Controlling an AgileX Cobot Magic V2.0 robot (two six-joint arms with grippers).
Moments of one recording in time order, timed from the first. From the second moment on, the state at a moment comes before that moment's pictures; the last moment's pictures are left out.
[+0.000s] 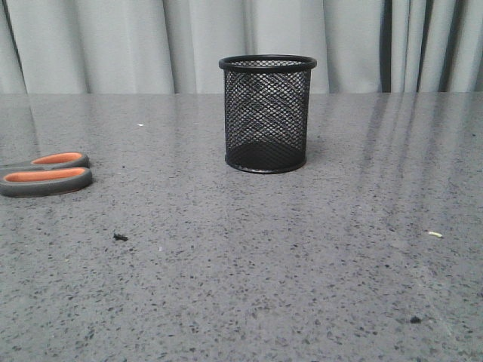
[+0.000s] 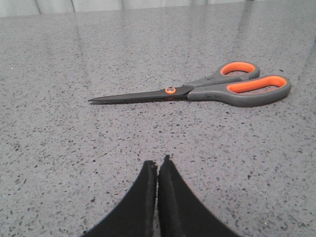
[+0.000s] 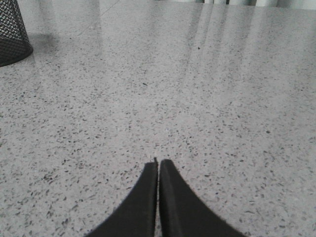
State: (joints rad) left arm -0.16 0.00 0.00 0.02 0.33 0.00; right arm 0.06 -0.01 0.01 0.05 0.33 -0.11
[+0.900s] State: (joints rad) left arm -0.16 0.00 0.00 0.02 0.33 0.00; right arm 0.06 -0.01 0.01 0.05 0.31 -0.11
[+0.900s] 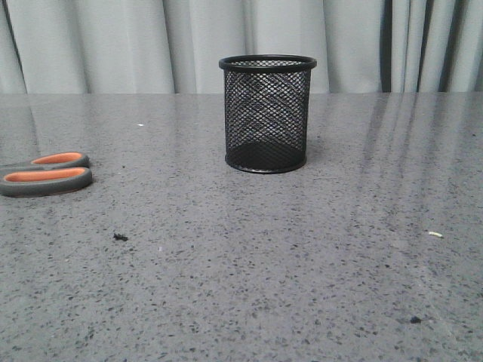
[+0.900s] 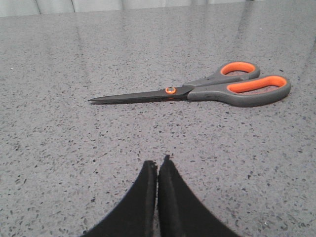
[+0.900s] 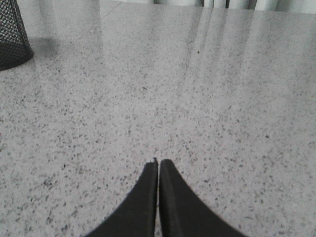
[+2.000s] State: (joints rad) left arm -0.16 0.27 -0.28 -0.41 0.26 0.05; right arm 0.06 0.30 -0.38 0.27 0.31 -0.11
